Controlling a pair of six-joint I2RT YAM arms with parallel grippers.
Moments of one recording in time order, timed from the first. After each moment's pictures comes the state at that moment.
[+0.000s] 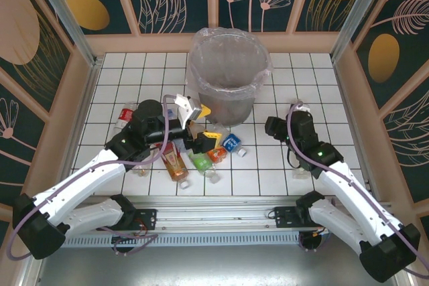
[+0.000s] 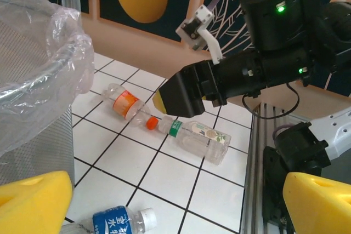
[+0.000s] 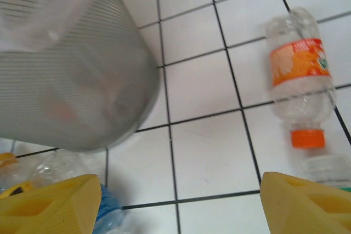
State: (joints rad) left arm -0.74 1.04 0.87 -0.03 0.54 -0.11; right arm 0.46 0.81 0.68 -0.52 0.24 0.58
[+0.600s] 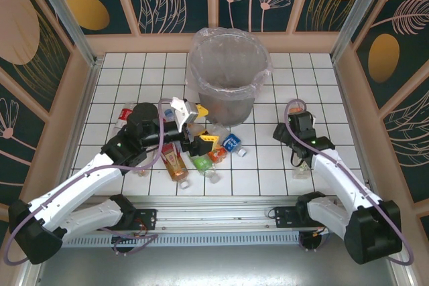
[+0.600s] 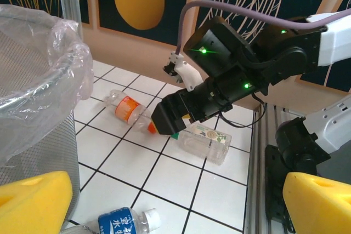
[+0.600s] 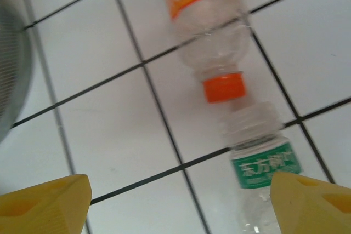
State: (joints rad) left arm -0.74 0.99 0.85 -0.04 0.54 -0.07; right arm 0.26 1.01 0.60 -0.53 0.22 0.62
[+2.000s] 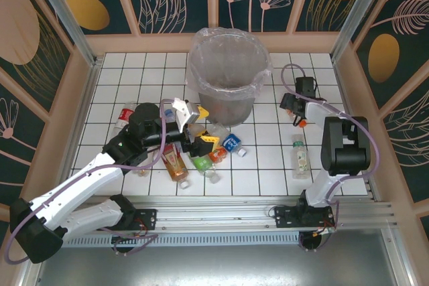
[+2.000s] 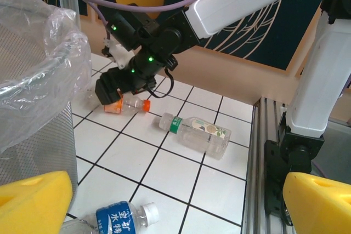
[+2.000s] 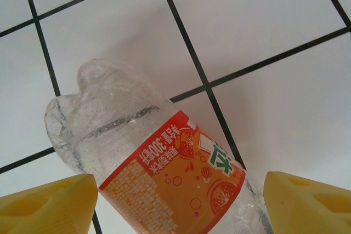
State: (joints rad) left arm -0.74 1.00 0.85 -0.05 0.55 -0.07; right arm 0.03 1.74 1.02 -0.22 0.13 0.35
